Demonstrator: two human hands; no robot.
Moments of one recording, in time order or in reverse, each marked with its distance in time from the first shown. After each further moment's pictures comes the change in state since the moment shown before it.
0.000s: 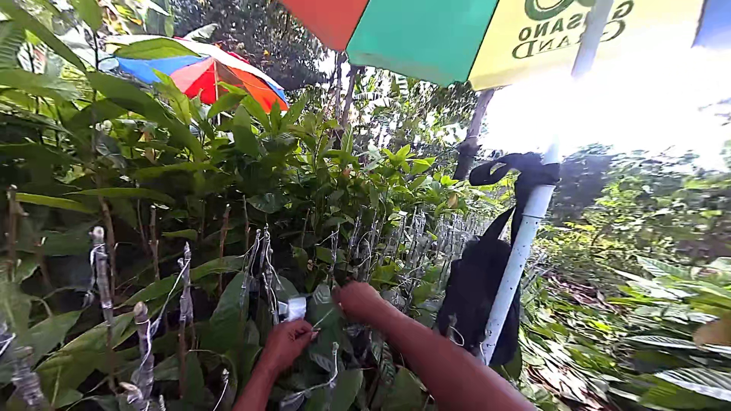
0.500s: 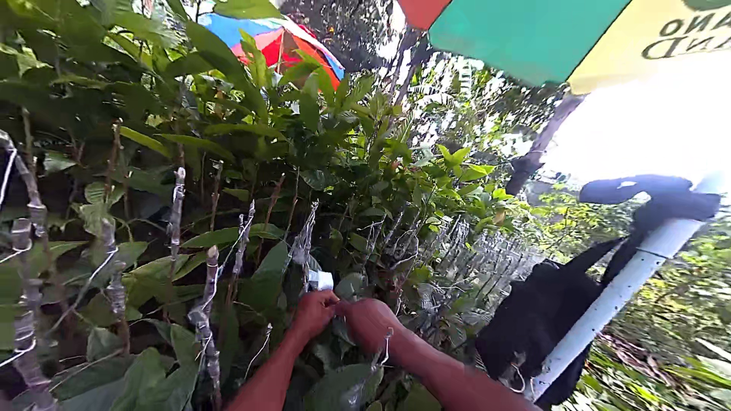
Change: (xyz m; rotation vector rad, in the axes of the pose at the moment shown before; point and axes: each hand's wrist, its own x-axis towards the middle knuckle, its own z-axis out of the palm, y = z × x) left_hand 0.006 0.014 -0.009 -0.126 0.121 -0.091; right_hand -0.027 -0.066 0.014 -0.135 -0.028 -0.092
